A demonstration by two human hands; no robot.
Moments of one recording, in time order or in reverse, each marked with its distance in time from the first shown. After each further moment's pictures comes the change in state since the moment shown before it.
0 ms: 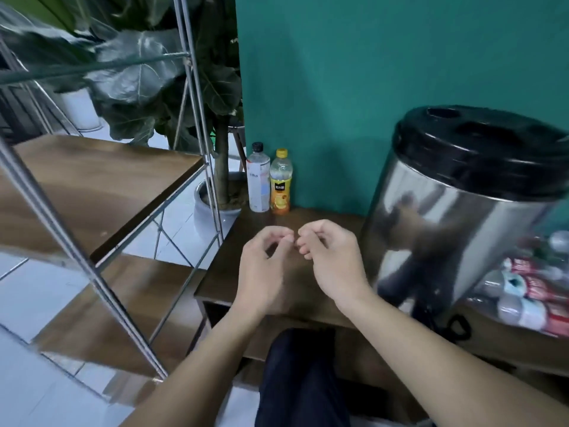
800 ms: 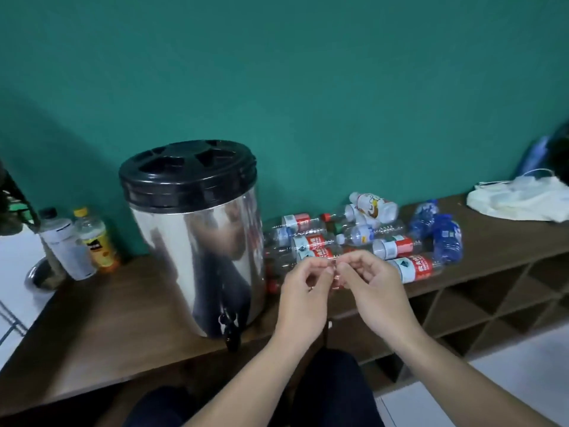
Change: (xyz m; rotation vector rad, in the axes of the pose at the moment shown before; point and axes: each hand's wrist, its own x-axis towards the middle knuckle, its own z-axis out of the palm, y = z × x) left_hand -0.166 0.132 0.332 -0.220 -0.573 0.026; right_hand -0.149 0.061 -0.375 -0.089 0.452 0.060
